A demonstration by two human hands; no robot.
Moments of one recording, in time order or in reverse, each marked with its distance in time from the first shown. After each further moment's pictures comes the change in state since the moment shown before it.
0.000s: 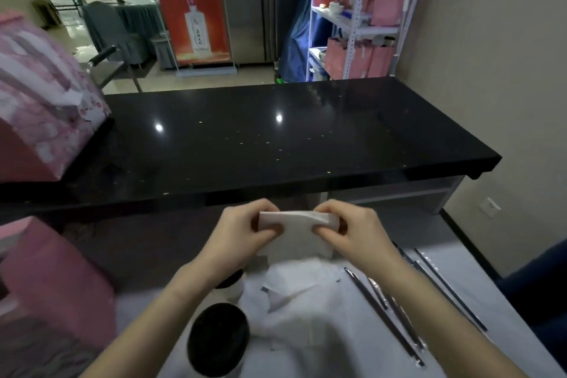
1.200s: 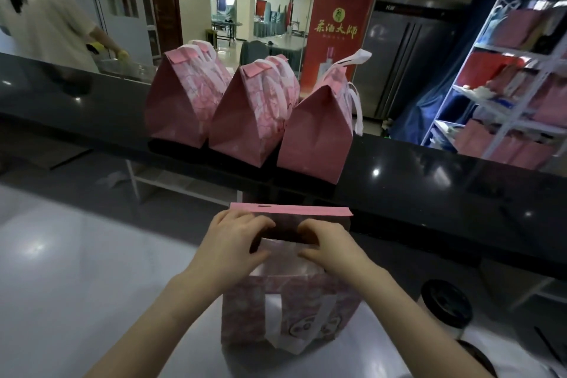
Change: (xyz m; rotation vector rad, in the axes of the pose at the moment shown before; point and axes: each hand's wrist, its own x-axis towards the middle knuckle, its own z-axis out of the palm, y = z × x) left_hand -0.259 -0.146 -0.332 0.675 0.278 -0.186; right_hand 0.057 -0.310 0.322 -0.271 -0.464 -0.221
